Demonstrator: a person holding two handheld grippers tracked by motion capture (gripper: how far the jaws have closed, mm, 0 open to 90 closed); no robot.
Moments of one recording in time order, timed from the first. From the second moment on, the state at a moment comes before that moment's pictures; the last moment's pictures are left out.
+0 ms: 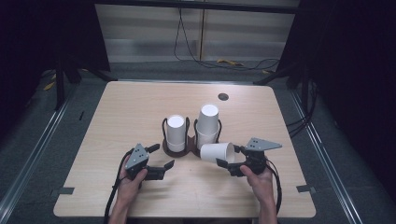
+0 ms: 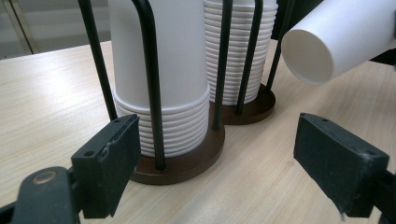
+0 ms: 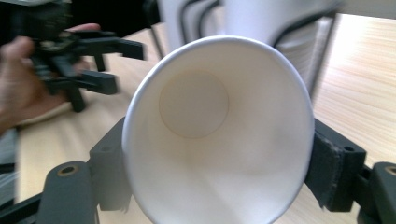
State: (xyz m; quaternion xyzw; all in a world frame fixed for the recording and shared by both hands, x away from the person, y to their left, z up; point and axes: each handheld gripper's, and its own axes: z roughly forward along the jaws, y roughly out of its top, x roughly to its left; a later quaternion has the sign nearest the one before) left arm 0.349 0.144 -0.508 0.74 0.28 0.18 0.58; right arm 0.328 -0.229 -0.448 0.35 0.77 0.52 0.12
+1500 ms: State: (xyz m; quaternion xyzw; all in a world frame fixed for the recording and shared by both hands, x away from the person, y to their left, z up) left arm 0.329 0.148 -0.512 0.68 0.31 0.29 0.60; right arm 0.362 -0.266 -0.402 0.46 0.82 0.30 0.15
